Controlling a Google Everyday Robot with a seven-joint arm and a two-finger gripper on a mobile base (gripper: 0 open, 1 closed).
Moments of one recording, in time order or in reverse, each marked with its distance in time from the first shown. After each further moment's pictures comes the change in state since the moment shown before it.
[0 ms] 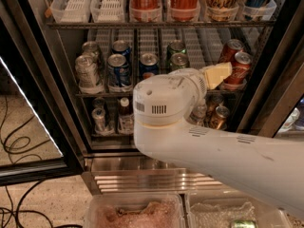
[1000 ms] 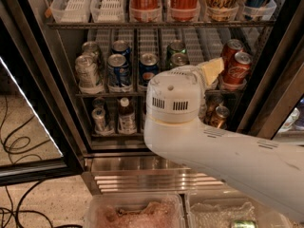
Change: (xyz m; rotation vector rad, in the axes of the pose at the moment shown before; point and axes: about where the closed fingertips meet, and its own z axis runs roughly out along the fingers) arm -0.009 0.016 -0.005 -0.156 -0.029 -0.061
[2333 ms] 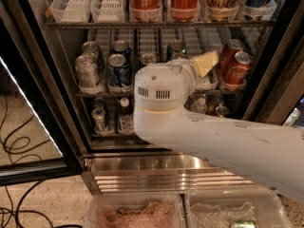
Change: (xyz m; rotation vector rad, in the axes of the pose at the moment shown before) arm -0.013 0.008 0.022 0.052 0.004 -0.036
